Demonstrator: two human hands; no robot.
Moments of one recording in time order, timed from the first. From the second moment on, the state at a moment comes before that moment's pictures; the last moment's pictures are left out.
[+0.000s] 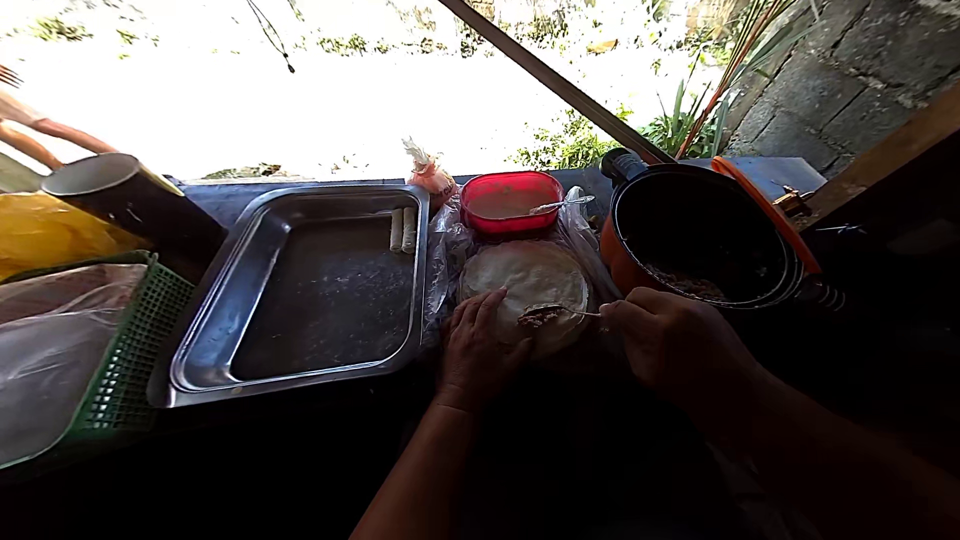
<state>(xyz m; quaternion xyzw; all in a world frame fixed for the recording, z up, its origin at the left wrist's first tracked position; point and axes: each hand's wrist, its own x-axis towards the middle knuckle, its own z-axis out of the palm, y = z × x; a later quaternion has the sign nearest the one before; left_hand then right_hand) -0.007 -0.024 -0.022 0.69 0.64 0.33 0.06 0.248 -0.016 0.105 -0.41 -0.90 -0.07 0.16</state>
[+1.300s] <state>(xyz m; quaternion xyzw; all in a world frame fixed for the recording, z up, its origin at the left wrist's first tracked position) -0.007 -0.023 -0.023 0.70 0.64 0.33 0.04 0.263 -0.015 0.101 -0.41 -0.89 -0.13 0.14</state>
